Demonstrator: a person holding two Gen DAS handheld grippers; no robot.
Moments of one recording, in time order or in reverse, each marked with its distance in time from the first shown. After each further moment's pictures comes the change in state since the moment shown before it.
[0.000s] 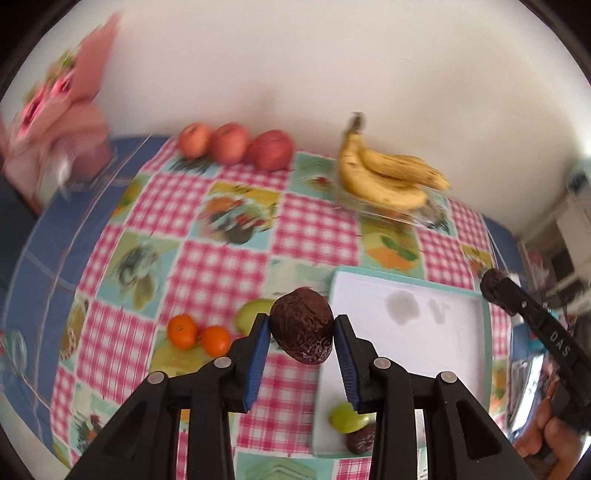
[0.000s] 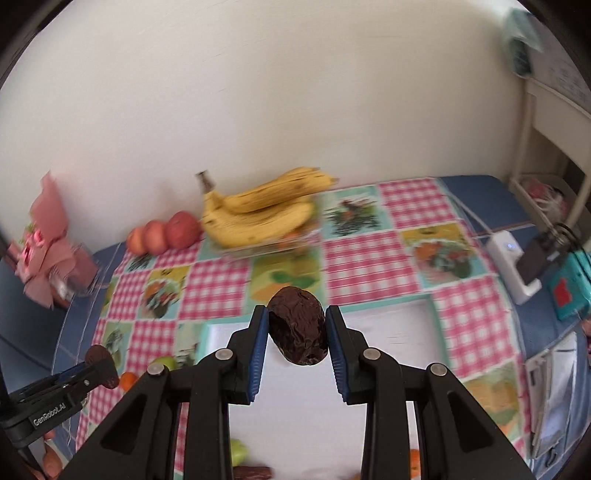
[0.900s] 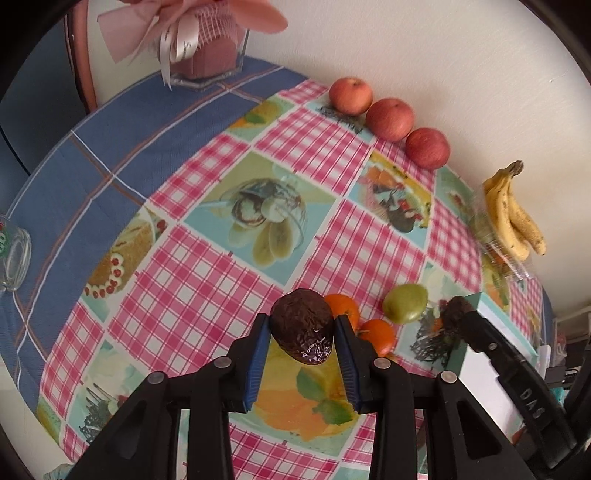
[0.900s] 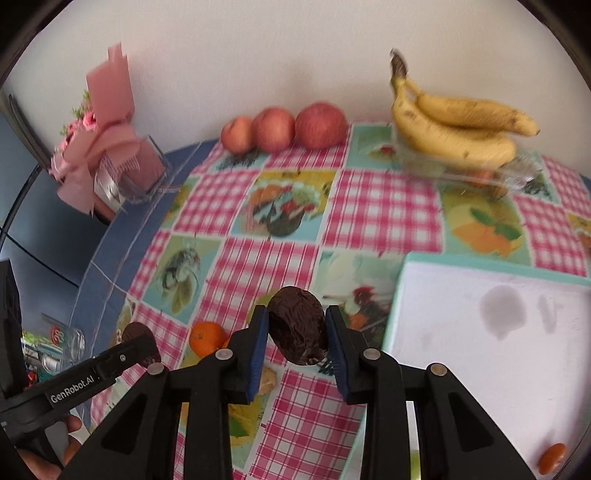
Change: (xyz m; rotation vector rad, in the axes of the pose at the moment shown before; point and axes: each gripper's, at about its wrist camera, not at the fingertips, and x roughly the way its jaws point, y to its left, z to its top) left arm 0.038 0.180 -0.039 -0.392 0.062 0.067; right arm 0.095 0.181 -0.072 -0.234 0.224 0.229
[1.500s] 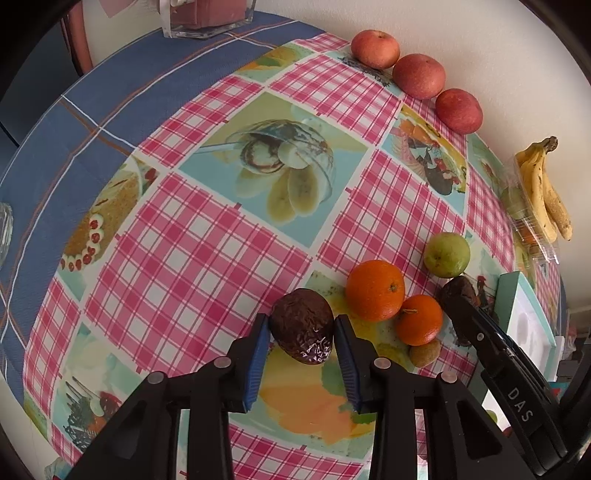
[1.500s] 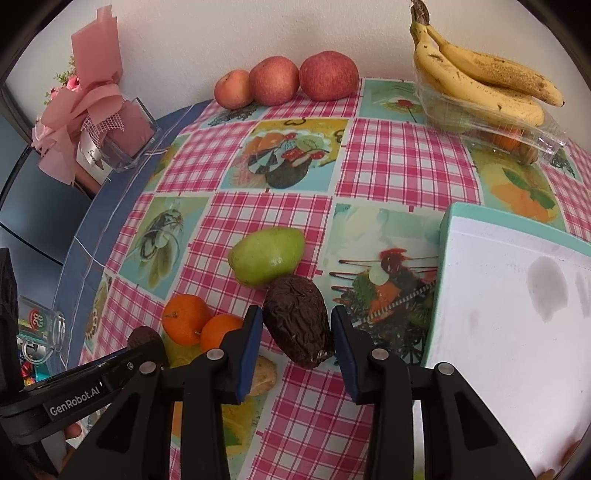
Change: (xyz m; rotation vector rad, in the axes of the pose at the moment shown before) left arm 0.053 0.015 -0.010 -0.021 0.136 0.034; right arm 0.058 0.009 -0.022 -0.015 0.102 -0.007
